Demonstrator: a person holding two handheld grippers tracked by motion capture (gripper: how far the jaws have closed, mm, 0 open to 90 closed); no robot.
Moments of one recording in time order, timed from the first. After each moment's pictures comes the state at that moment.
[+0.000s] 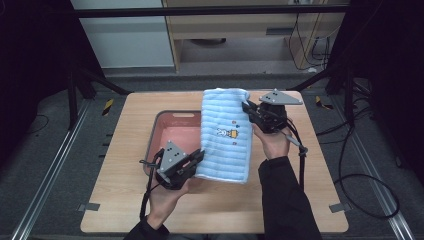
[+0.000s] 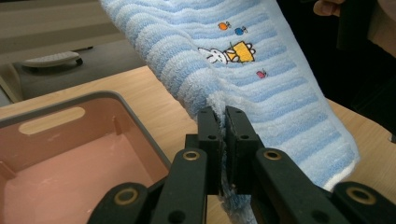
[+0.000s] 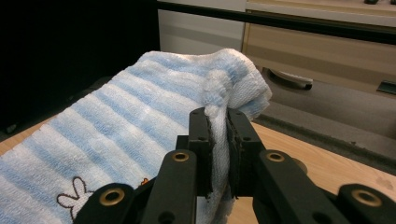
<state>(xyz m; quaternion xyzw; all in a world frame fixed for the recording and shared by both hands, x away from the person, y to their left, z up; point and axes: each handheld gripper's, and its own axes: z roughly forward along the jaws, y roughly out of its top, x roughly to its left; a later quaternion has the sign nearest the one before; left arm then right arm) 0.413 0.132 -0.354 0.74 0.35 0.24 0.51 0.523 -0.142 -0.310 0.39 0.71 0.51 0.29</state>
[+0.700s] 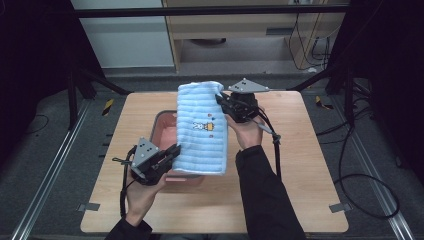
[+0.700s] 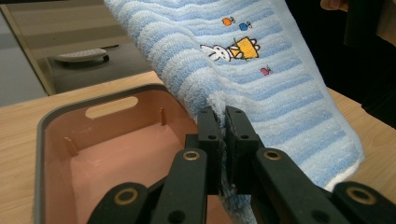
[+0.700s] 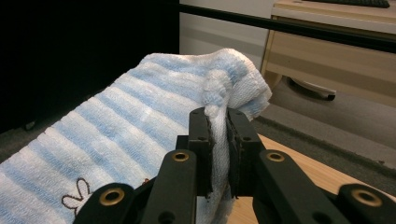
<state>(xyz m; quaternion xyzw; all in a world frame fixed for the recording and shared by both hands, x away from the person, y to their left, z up) 0.421 0.186 -0.354 0.72 0.39 0.26 0.51 0.549 -0.077 -0.298 0.36 0.72 0.52 0.27</state>
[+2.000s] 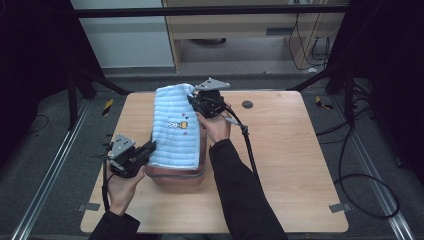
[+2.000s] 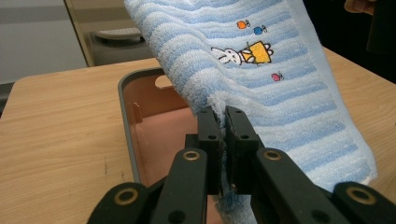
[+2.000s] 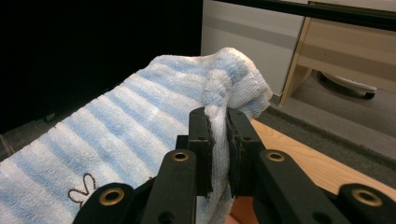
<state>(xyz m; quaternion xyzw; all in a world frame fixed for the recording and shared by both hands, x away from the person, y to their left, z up) 0.448 0.241 -0.377 0.70 0.46 0.27 0.47 0.595 -0.003 -0.331 0.34 0.75 0.52 0.24</state>
